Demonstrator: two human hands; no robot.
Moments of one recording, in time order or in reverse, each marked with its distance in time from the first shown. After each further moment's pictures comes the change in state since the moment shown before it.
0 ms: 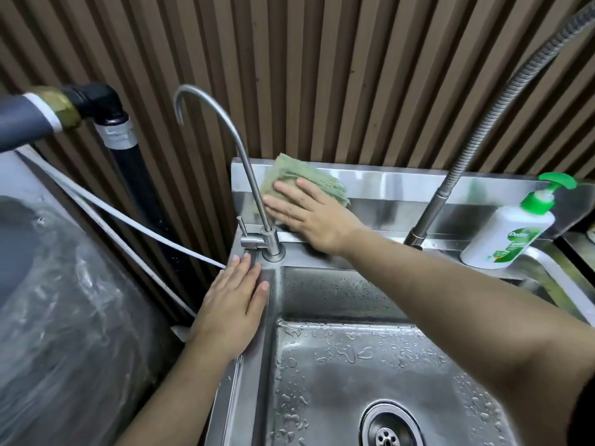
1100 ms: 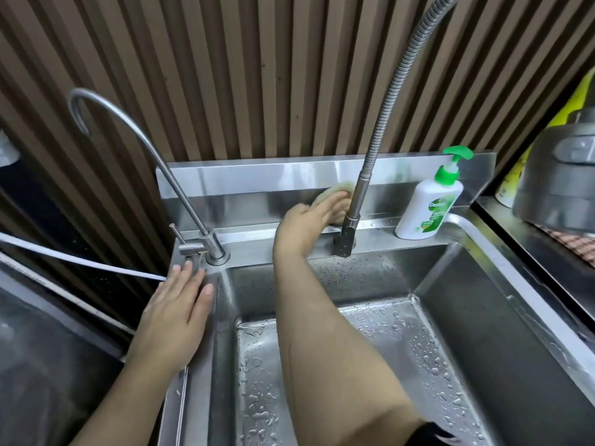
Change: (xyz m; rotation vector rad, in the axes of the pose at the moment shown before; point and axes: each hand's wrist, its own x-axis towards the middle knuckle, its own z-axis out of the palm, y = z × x) left_hand 0.002 -0.011 0.010 -0.025 0.006 0.019; right_hand -0.010 -0.028 -0.016 1.375 0.835 2.002
